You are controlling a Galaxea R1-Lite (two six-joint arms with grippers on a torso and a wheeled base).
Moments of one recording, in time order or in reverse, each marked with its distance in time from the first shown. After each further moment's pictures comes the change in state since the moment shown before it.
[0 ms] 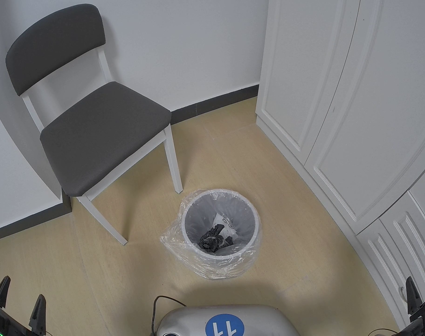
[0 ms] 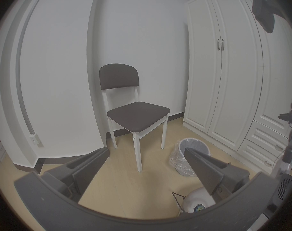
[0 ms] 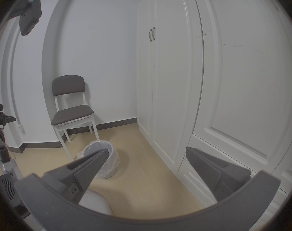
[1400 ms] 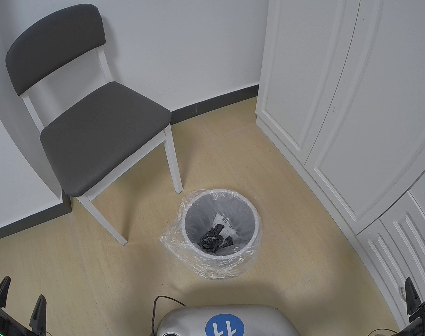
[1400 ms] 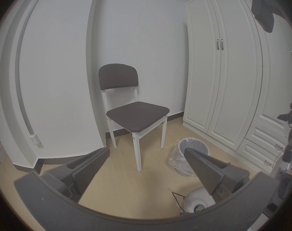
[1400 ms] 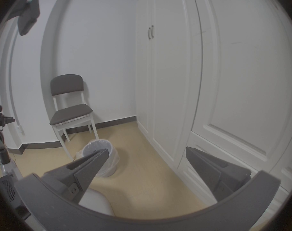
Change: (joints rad) left arm 0.001 0.001 0.000 0.000 -0.005 0.003; right arm -0.001 0.001 0.000 0.016 -0.006 0.011
